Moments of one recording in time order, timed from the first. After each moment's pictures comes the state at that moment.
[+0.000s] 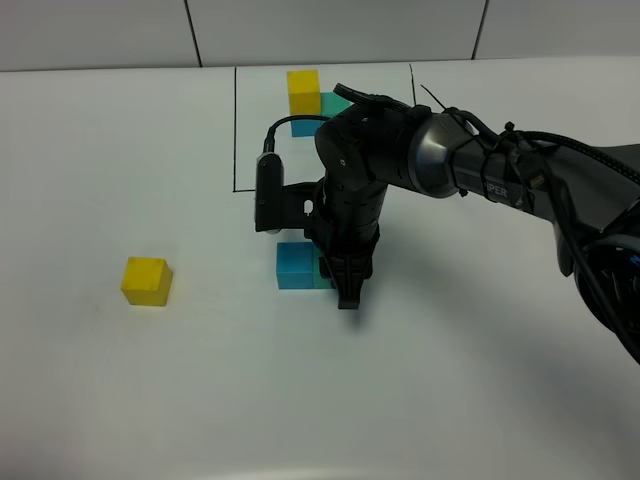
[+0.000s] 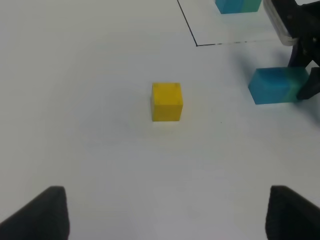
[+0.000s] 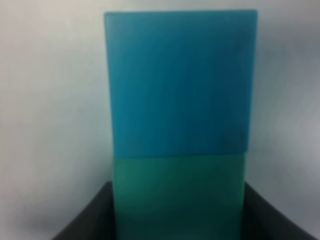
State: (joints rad) left arm -0.03 0.00 -0.50 -0.14 1.05 0.11; right arm 0.62 2.24 -1.64 0.01 0.88 -0.91
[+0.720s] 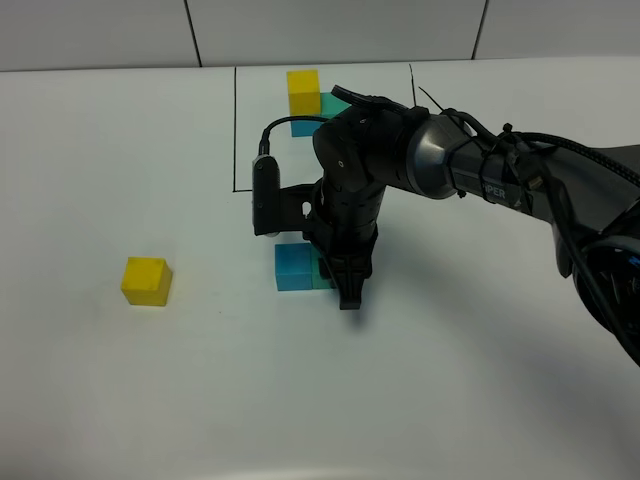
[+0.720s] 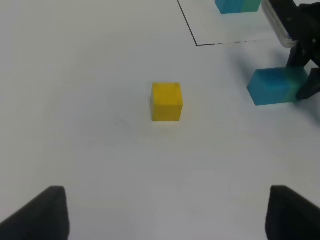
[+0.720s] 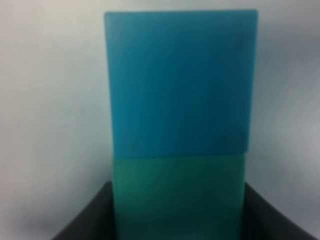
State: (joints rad) left arm -0.03 0.00 -0.50 -0.14 1.05 0.11; right arm 0.62 2.25 -1.64 0.01 0.88 -0.94
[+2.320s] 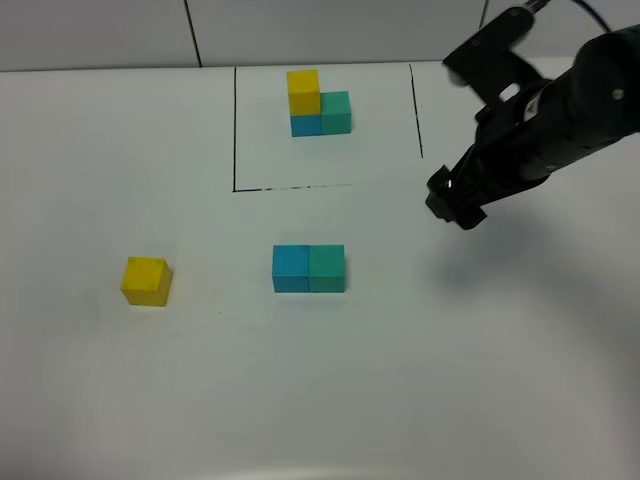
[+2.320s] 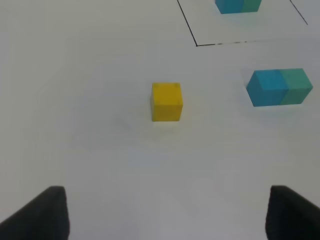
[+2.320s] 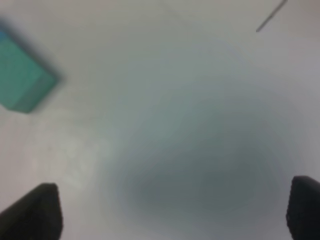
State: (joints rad) left arm -0.03 0.00 -0.50 -0.14 1.05 0.11; right arm 0.34 1.60 -1.18 0.07 0.68 -0.35
